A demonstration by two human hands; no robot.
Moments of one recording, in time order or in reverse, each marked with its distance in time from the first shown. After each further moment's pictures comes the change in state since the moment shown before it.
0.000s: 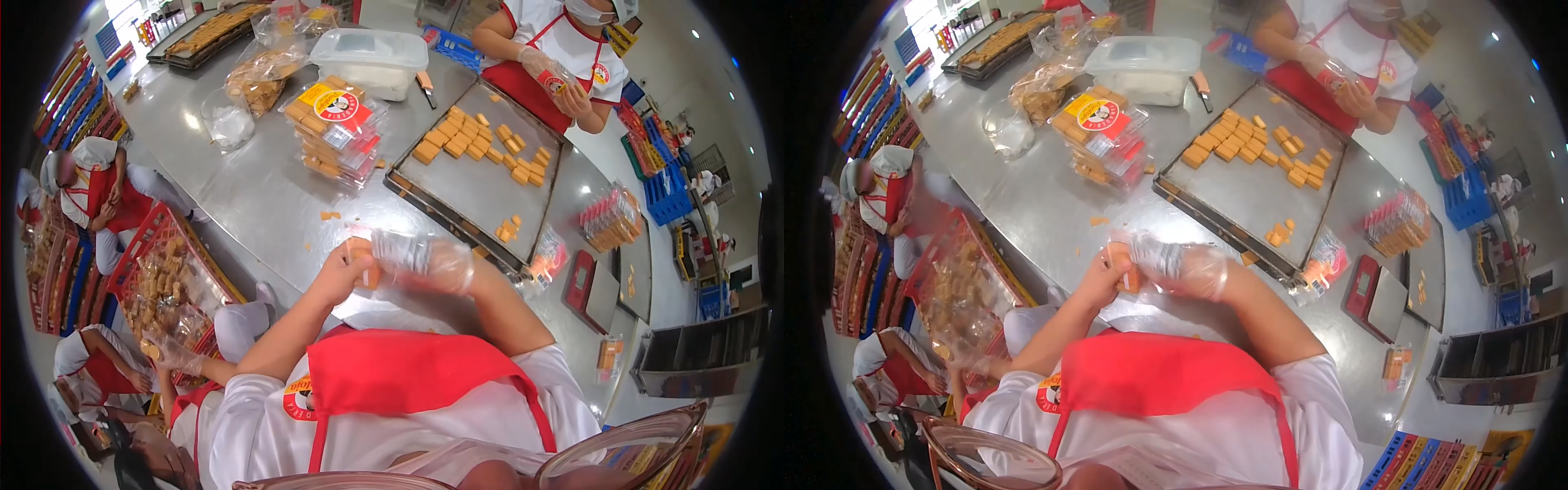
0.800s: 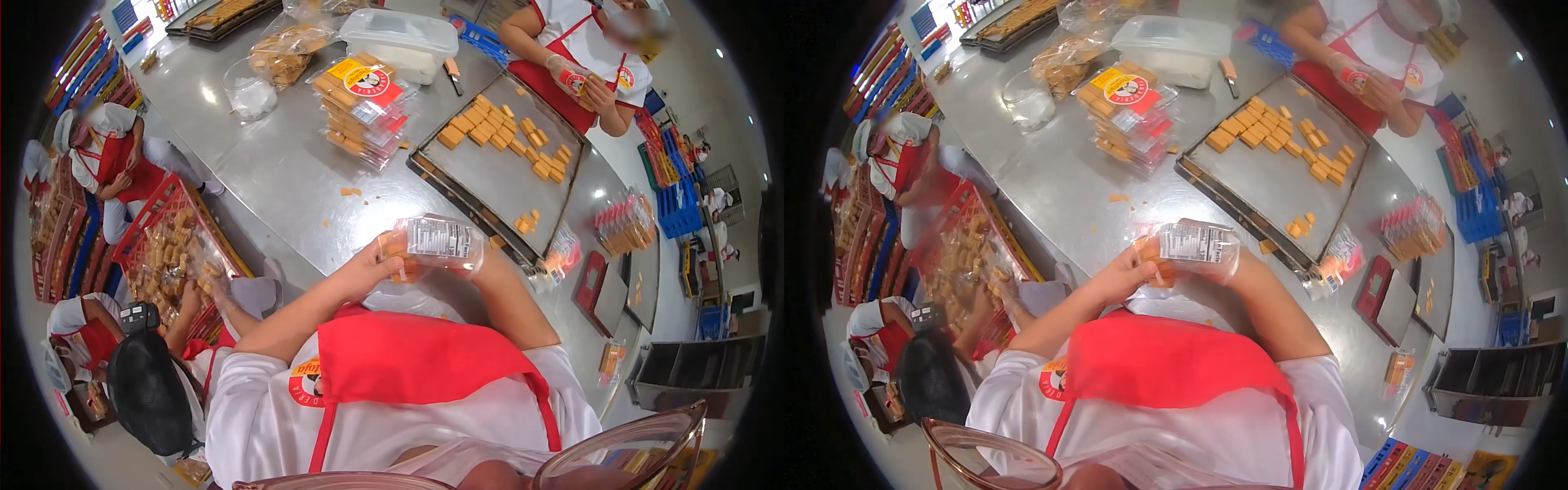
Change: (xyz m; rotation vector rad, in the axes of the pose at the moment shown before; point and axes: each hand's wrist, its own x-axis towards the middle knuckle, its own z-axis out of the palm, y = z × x) left_hand -0.021 -0.001 0.027 -0.050 -0.077 -0.042; right_hand 0.003 0.017 0.017 0.479 0.035 0.054
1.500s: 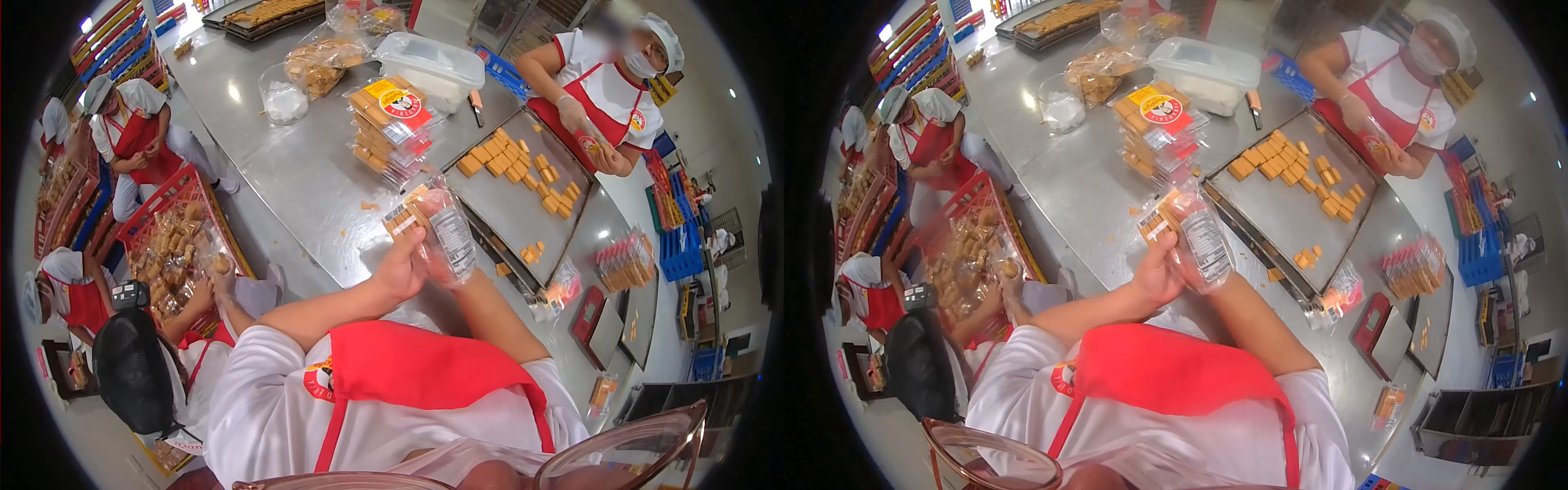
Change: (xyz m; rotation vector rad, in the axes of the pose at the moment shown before) left_hand 0.043 0.005 0.042 -0.732 0.030 0.345; right_hand 0.047 -0.020 0.029 0.756 0.349 -0.296
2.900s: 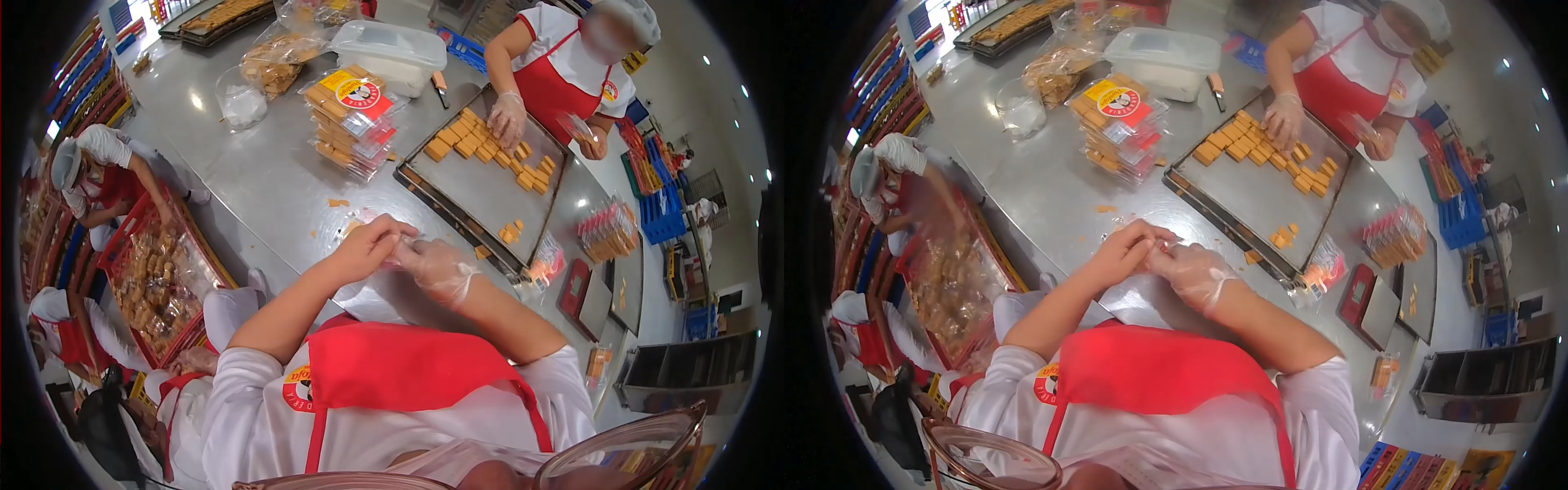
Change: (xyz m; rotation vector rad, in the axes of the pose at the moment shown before) left_hand 0.006 0.055 -0.001 1.299 -0.308 -0.014; right_hand -0.047 -0.043 -0.002 -1.700 -0.455 0.038
